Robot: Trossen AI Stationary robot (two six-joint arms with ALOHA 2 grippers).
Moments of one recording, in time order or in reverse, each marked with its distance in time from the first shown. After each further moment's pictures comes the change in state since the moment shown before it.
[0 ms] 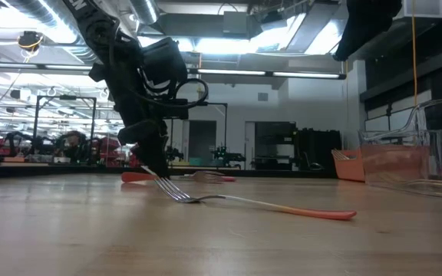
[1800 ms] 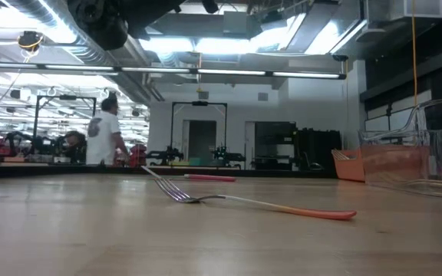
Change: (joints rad) left arm -0.155 -0.002 0.049 1.604 0.254 -0.029; right arm -0.145 -0.015 0.000 0.966 -0.327 -0.637
